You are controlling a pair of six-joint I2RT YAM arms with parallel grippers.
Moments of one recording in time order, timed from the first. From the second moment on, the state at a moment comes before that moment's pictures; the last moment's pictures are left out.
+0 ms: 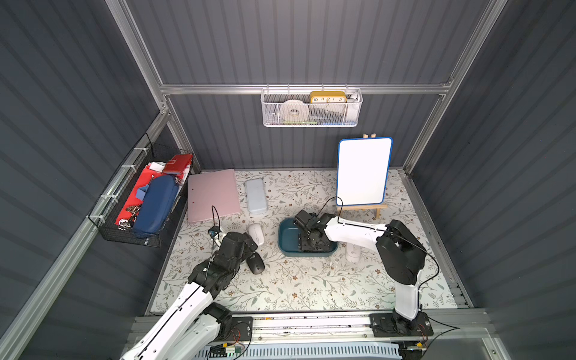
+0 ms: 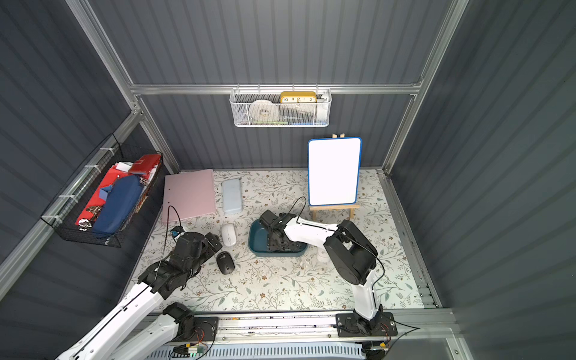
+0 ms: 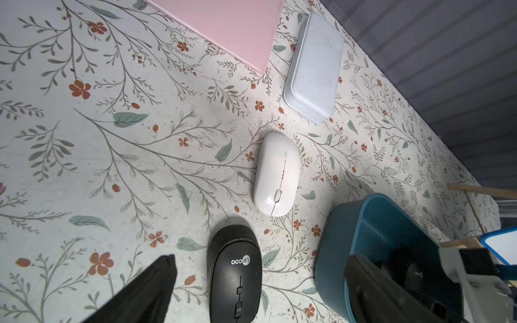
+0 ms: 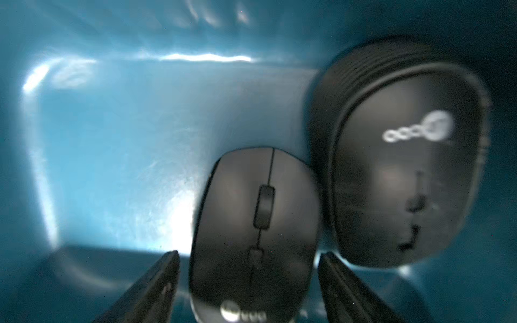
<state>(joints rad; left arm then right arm) -0.48 0.74 0.59 -0.63 -0.35 -0.95 0.84 1.97 1.36 -0.74 0.13 0.81</state>
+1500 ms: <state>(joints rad) -0.48 0.79 0.58 -0.60 -0.35 -0.95 0.87 2.09 1.54 -0.80 0.11 0.69</state>
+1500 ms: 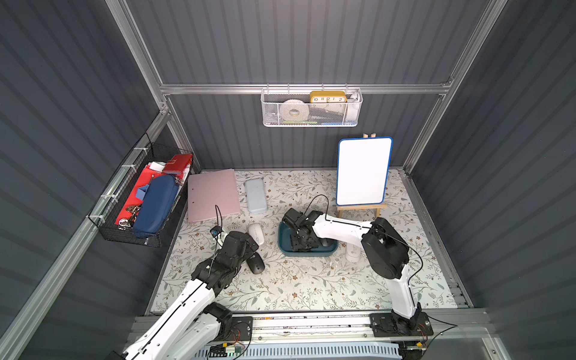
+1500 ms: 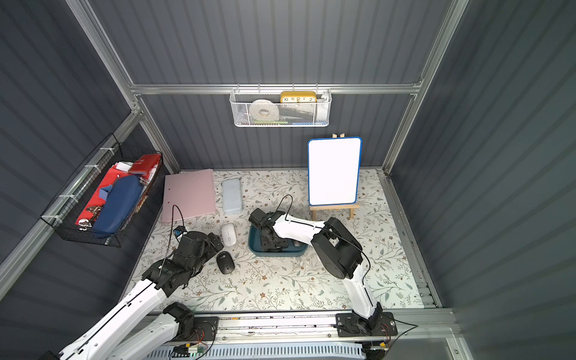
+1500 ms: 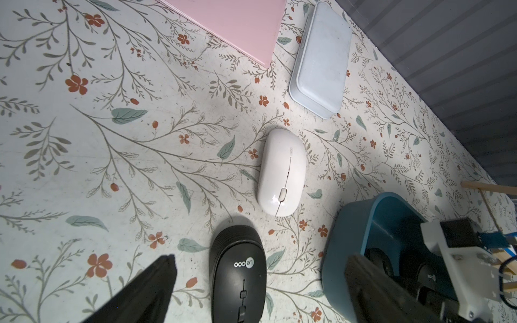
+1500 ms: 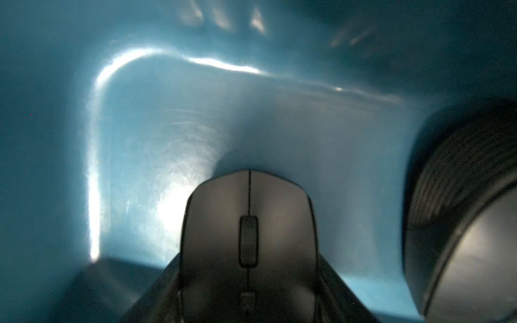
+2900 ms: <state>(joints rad) -0.48 0.50 0.69 -0.76 -0.58 -0.96 1.28 1.97 1.54 -0.85 0.11 0.53</state>
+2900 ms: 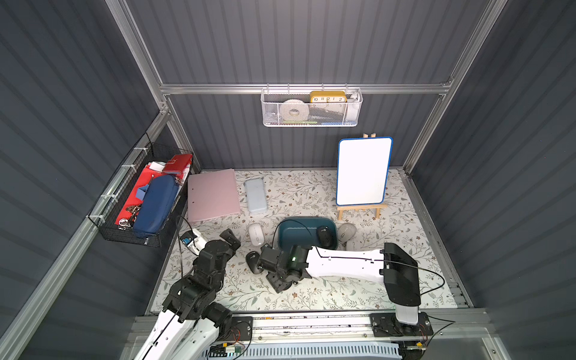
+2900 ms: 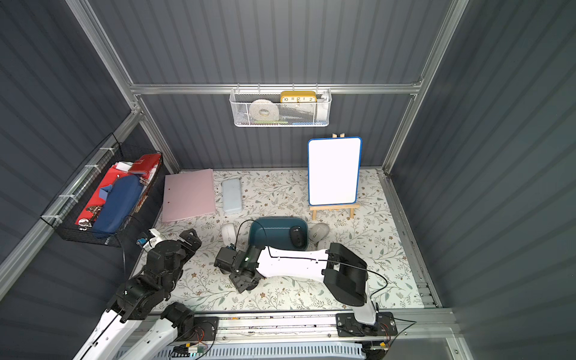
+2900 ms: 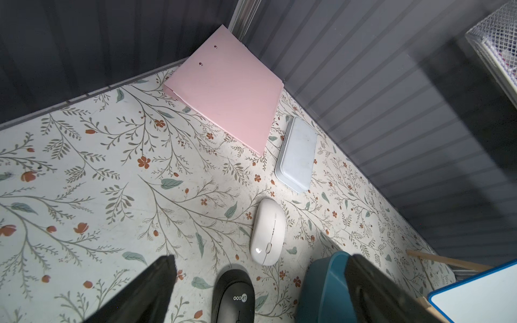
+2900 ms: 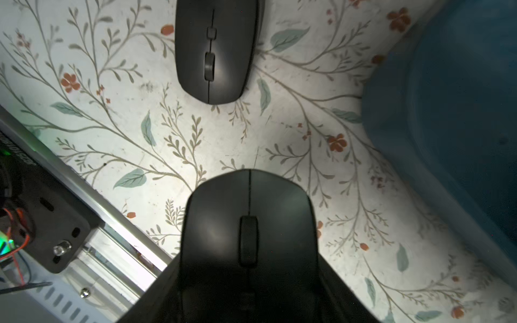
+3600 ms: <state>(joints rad) -0.48 0.48 0.69 -0.77 -0.62 -0.98 1.29 2.09 1.57 -0.84 0.07 0.51</state>
